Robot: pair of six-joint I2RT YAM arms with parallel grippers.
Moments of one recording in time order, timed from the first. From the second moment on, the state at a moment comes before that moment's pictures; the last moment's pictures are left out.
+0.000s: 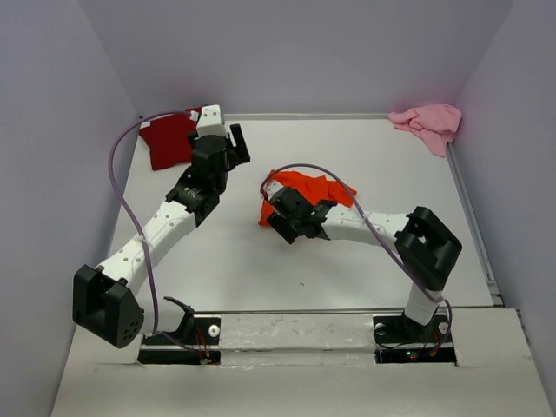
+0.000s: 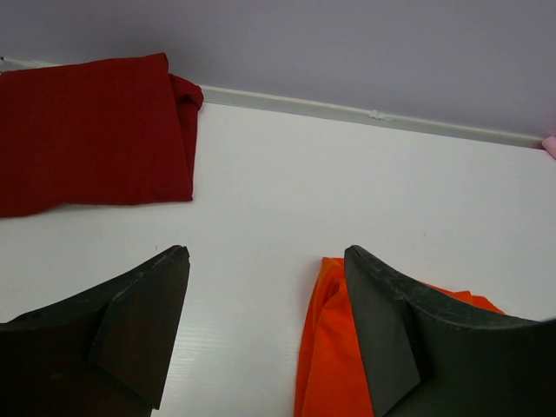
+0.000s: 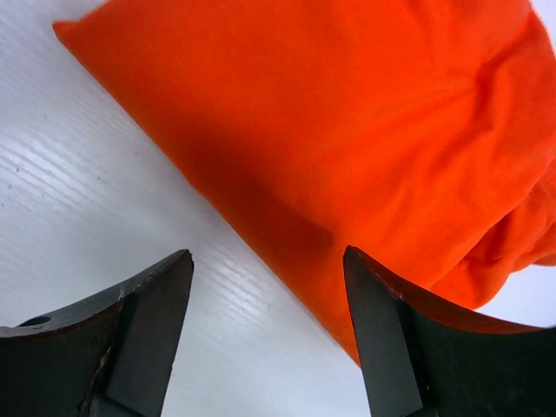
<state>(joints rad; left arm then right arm) -0.49 1.28 1.07 0.01 -0.45 -0.29 0.93 1.80 1.22 -0.39 0.38 -0.01</state>
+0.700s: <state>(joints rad) -0.47 1.28 1.07 0.00 -0.44 -0.30 0.93 1.95 1.24 -0.17 0.33 -0.08</state>
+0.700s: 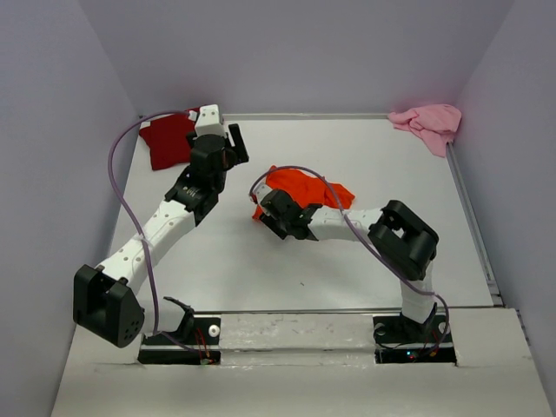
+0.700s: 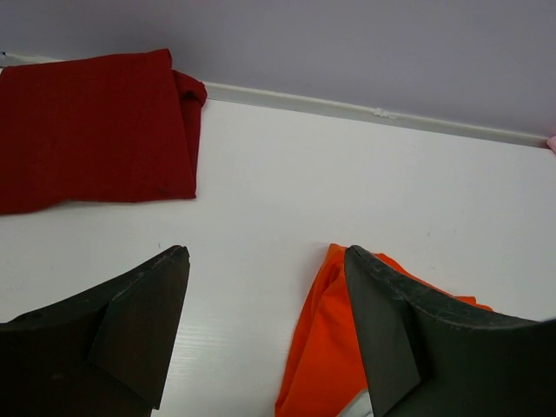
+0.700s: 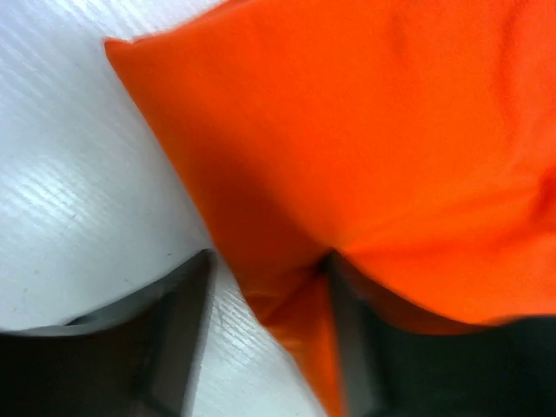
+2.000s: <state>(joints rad) -0.42 1.37 0.51 0.42 0.07 -0.85 0.93 1.73 1.11 -0.25 0.36 -0.04</state>
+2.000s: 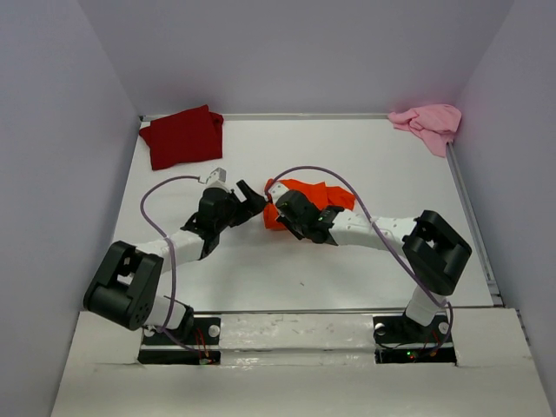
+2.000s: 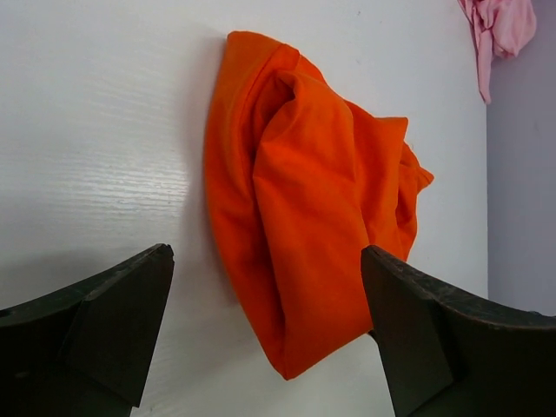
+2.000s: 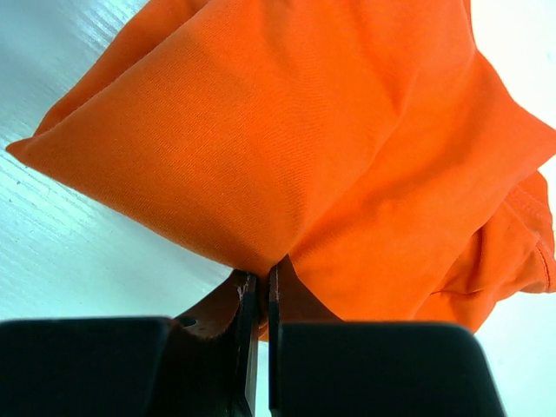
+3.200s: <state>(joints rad) -0.42 1.70 0.60 0.62 0.28 -1.03 0.93 1.68 1.11 -0.29 0.38 -0.04</state>
